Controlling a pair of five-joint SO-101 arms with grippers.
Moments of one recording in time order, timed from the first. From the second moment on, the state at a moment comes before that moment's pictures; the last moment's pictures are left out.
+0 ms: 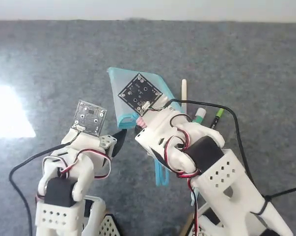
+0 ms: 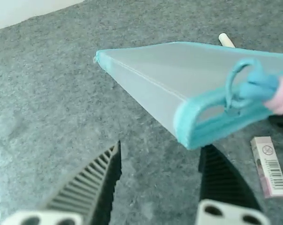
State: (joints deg) left arm 2.8 -79.9 65.3 68.5 -5.9; right arm -43.6 -40.7 27.3 68.1 10.0
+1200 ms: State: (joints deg) left arm -0.3 -80.0 71.9 59.8 -6.6; right arm -43.6 -37.6 25.7 69.8 10.0
